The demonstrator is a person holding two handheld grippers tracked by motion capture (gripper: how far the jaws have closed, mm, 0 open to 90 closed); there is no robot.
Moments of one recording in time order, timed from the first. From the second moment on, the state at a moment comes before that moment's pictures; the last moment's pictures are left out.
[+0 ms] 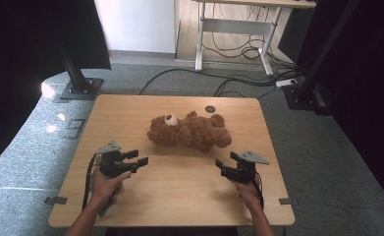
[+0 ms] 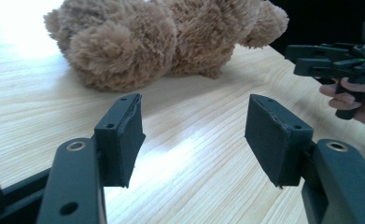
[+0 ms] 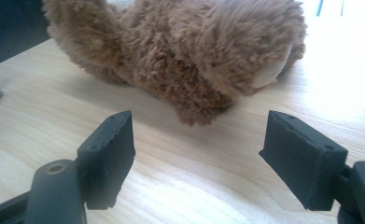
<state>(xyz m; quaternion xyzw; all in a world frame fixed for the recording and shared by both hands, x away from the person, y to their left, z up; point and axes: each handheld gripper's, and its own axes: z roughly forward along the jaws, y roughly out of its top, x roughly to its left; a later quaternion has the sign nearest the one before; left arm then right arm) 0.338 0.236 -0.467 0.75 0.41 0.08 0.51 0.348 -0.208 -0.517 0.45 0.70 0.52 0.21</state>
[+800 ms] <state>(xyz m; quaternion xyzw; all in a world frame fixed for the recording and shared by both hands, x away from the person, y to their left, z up) 0.300 0.296 -0.482 0.73 0.45 0.08 0.51 0.319 -0.230 -0.528 0.44 0.71 0.51 0.19</state>
